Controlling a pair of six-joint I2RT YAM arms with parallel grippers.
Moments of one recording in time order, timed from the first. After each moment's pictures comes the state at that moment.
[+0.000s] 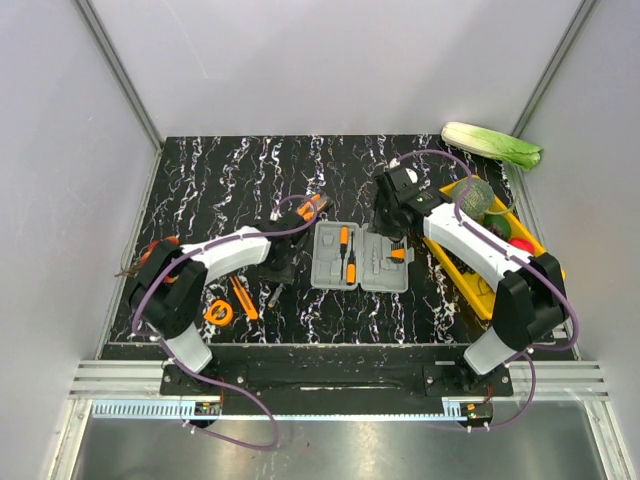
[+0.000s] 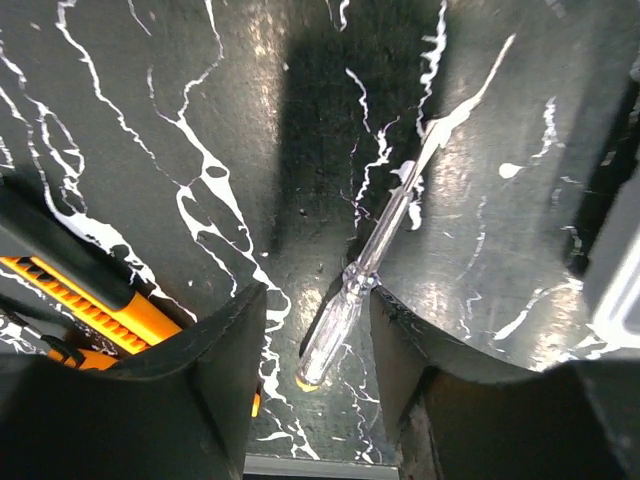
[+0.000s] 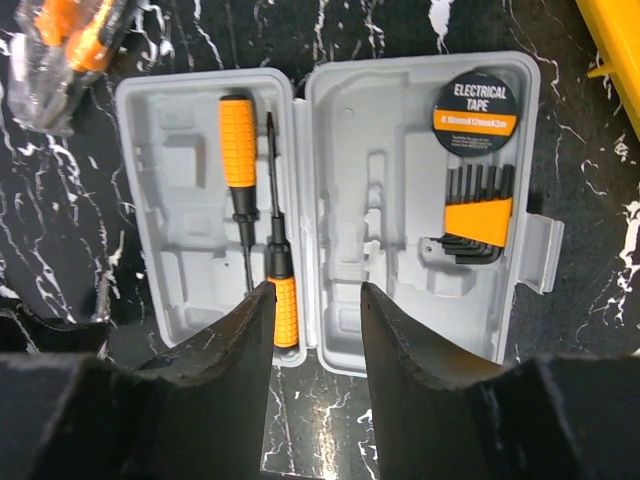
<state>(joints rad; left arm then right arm) -0.64 1.66 1.04 -0.75 -0.22 -0.52 0.54 1.59 1.29 -0.64 0.14 0.66</state>
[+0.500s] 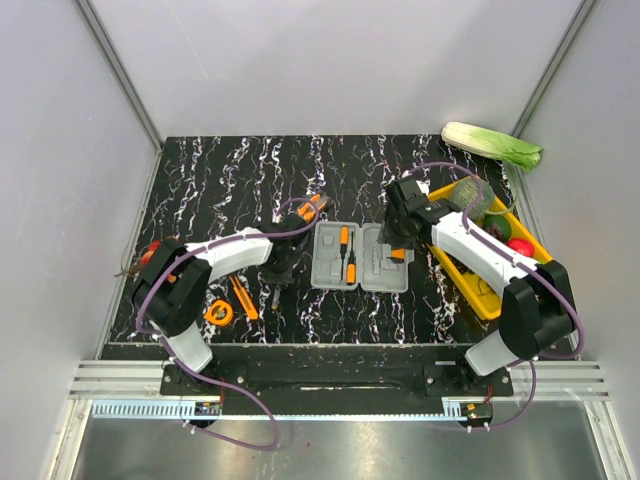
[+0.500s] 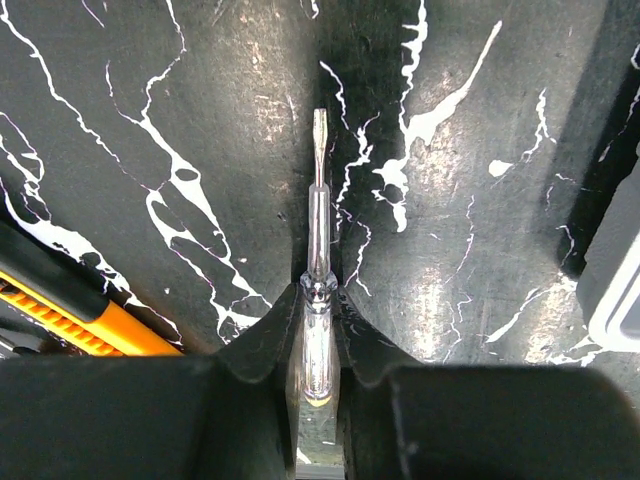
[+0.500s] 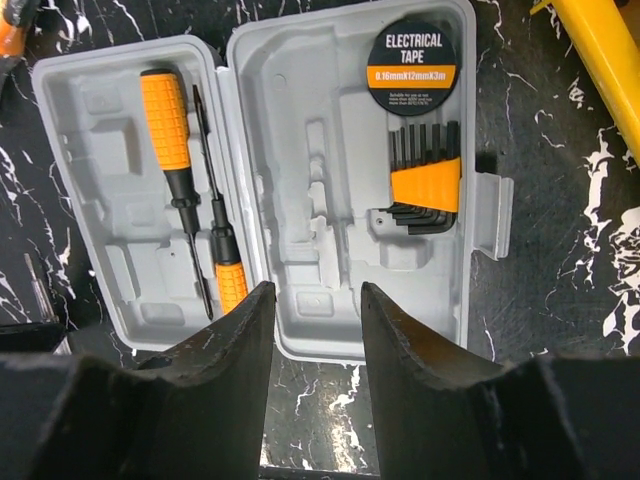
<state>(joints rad) -0.64 1.70 1.02 -0.72 -0.18 -0.52 0.50 1.53 1.16 -0.64 0.14 0.68</state>
